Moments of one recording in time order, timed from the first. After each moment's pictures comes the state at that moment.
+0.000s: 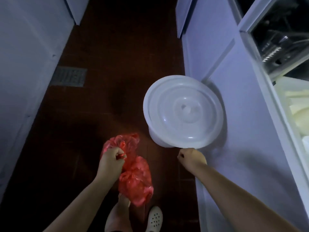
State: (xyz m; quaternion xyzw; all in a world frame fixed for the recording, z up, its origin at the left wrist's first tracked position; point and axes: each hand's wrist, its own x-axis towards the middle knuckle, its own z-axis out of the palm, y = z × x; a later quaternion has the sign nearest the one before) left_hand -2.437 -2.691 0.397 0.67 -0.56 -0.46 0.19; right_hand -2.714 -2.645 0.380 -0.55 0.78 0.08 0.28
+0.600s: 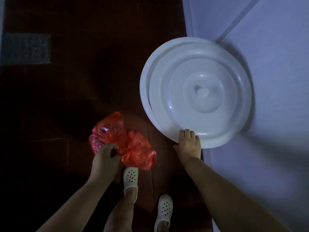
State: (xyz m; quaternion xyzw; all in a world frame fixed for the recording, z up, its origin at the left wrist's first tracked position) left_hand -2.445 -2.825 0.246 0.68 -0.55 -0.48 0.07; right_hand -2.699 -2.757 0.192 -0.52 0.82 0.19 0.15
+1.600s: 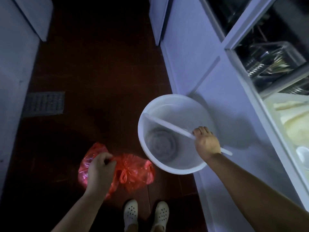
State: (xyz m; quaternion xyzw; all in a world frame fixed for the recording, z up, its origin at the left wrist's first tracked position) left_hand -2.441 -2.886 0.434 0.67 -0.57 -0.44 0.19; right_hand -2.771 -2.815 0.430 -0.62 0.78 -0.02 -0.06
